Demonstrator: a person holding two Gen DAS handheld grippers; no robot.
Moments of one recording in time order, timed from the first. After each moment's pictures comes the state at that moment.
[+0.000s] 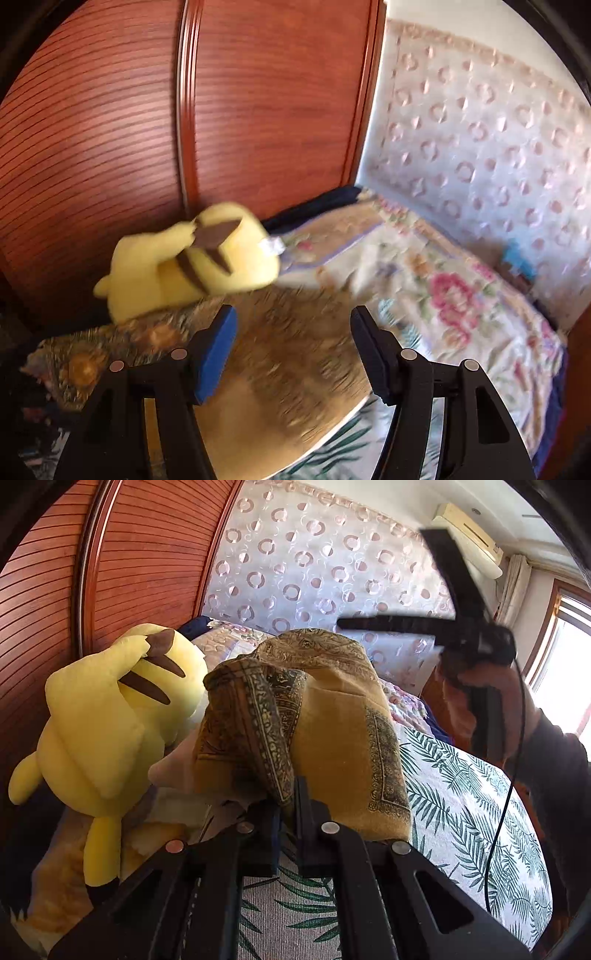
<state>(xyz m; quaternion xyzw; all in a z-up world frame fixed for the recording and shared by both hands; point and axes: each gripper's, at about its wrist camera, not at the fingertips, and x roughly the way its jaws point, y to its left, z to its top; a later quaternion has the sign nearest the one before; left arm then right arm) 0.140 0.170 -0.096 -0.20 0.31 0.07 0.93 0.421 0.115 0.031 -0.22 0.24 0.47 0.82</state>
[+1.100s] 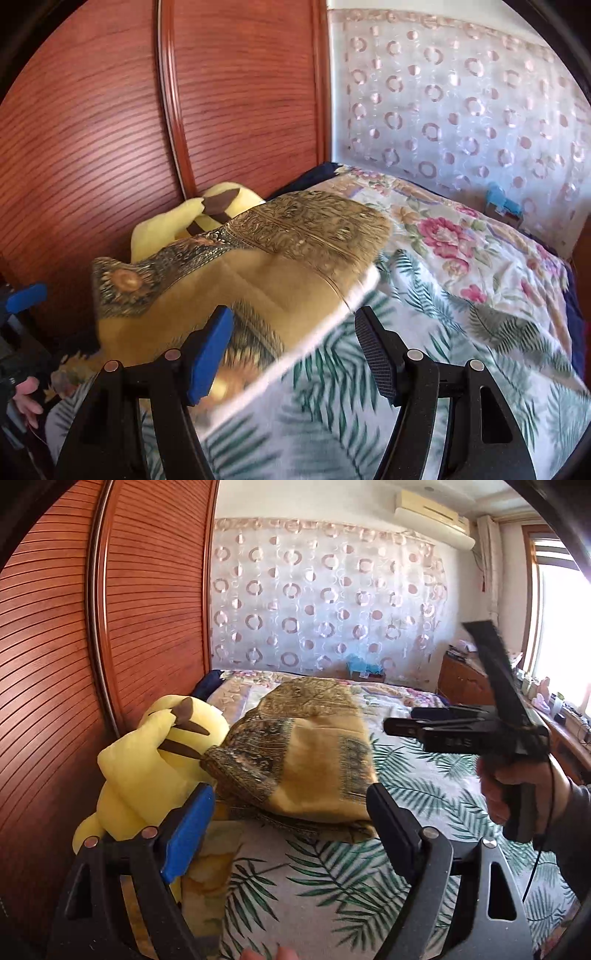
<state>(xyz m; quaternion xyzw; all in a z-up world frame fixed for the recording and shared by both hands) 0.092 0.127 -0.038 -0.06 0.27 0.11 0.95 0.344 0.038 -0.013 -0.12 0.26 0.42 0.86</state>
